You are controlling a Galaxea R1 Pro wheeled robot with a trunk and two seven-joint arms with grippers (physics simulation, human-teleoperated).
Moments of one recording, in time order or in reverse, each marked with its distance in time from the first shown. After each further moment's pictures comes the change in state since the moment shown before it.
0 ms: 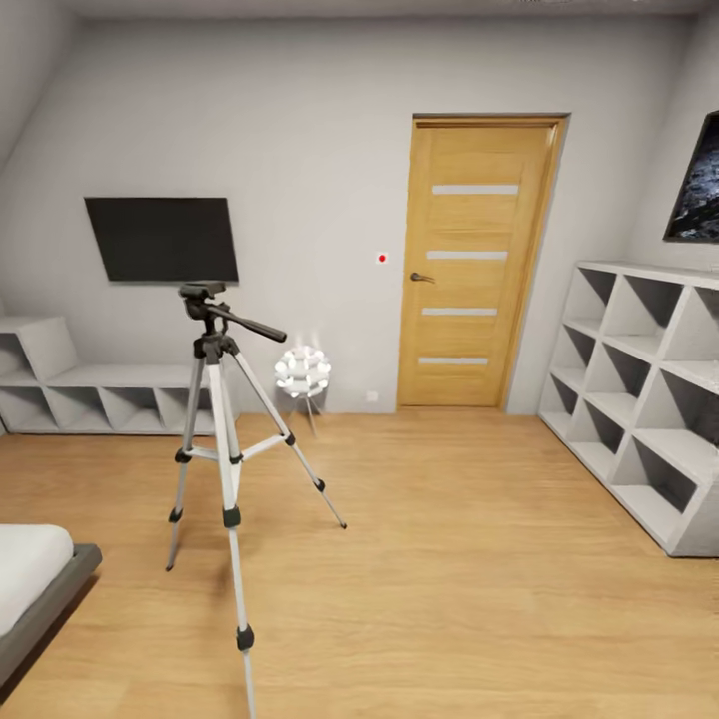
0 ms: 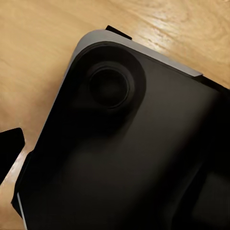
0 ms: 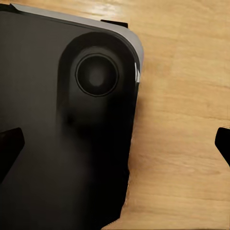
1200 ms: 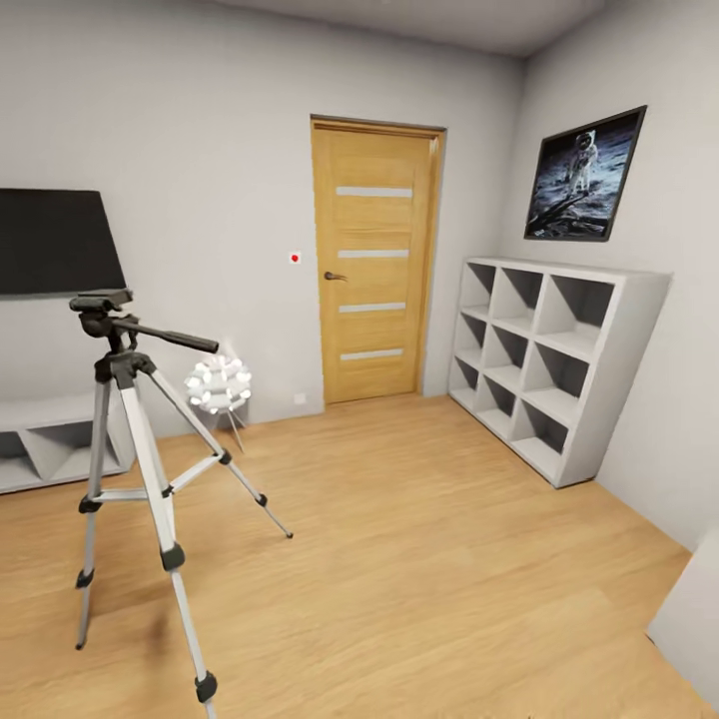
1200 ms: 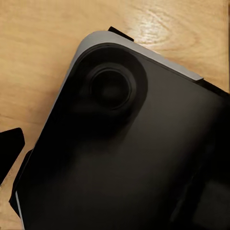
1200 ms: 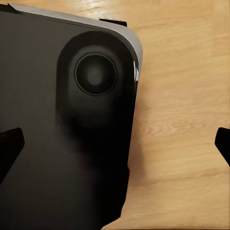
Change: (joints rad) left arm 0.000 0.002 0.014 -0.003 0.015 0.001 0.000; right arm 0.000 -0.001 -0.004 0.001 -0.008 0.001 0.000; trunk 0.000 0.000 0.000
